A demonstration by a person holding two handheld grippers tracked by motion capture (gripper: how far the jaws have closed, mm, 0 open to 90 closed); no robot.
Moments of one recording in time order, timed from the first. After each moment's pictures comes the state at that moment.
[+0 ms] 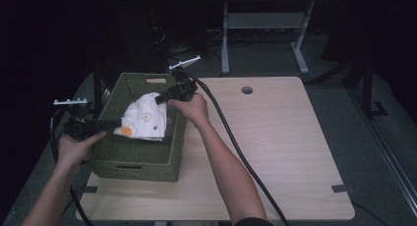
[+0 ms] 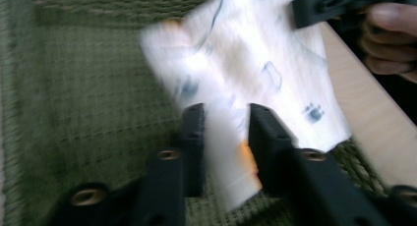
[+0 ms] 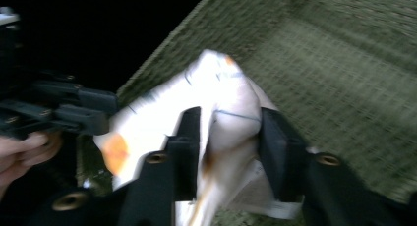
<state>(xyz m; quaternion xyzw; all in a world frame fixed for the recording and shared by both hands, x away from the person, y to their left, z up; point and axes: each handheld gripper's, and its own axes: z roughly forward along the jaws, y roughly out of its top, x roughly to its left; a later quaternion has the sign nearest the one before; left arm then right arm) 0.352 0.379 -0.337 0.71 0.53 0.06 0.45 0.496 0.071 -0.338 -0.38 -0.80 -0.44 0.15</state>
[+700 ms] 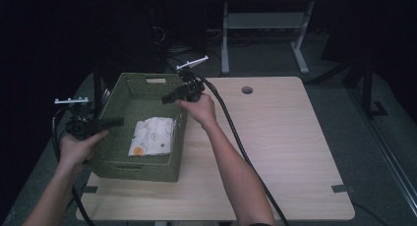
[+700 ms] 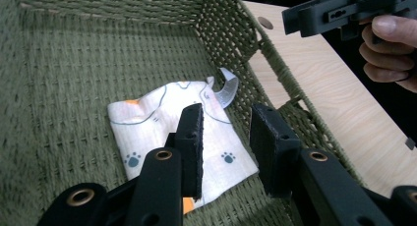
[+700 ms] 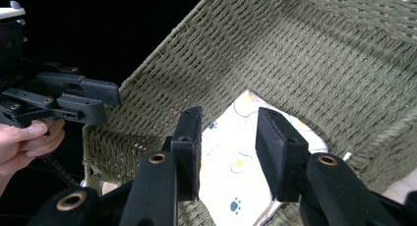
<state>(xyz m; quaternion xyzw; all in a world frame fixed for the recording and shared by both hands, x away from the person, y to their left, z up) 0.349 0.370 -0.329 0.71 0.52 0.06 0.47 0.487 0.049 -0.332 -0.38 -0.79 -0.45 0.15</state>
